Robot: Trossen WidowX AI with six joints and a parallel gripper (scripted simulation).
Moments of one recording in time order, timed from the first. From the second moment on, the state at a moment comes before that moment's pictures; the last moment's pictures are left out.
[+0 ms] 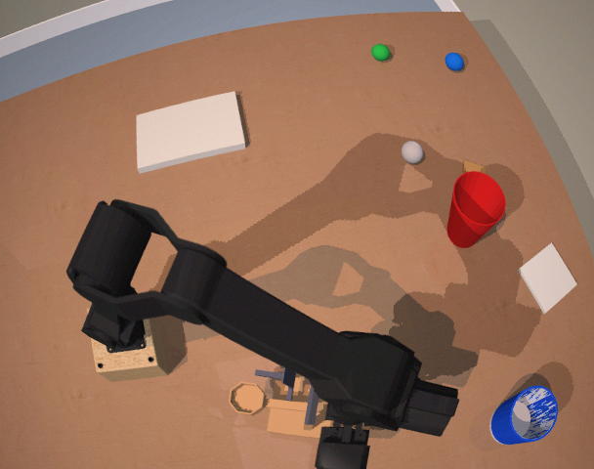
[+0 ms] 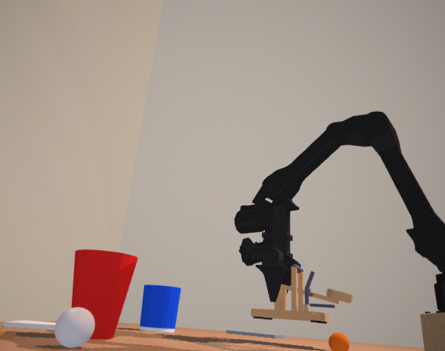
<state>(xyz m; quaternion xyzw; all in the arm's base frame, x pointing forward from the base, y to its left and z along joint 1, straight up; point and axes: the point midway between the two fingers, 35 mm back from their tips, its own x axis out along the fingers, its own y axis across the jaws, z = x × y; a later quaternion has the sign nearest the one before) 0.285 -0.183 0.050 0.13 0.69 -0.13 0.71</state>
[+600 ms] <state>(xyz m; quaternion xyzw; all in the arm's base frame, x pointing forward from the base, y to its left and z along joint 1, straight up) 0.289 -0.187 0.027 0.13 0.68 -0.13 0.71</state>
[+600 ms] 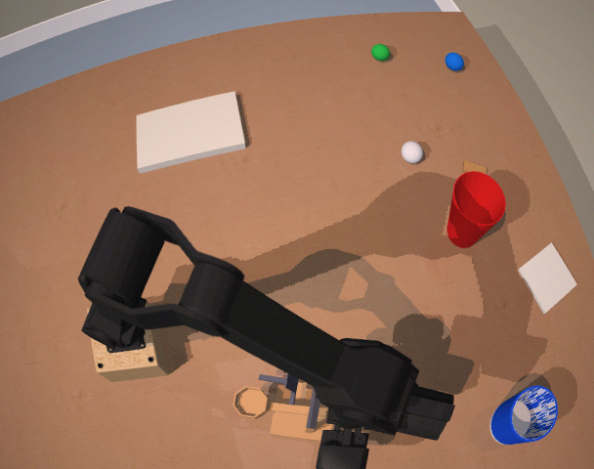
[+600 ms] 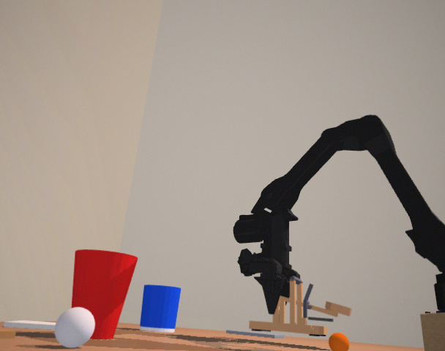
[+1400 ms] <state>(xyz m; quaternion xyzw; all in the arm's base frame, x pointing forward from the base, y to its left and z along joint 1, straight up) 0.288 -0.187 0.007 0.13 0.68 -0.13 0.71</state>
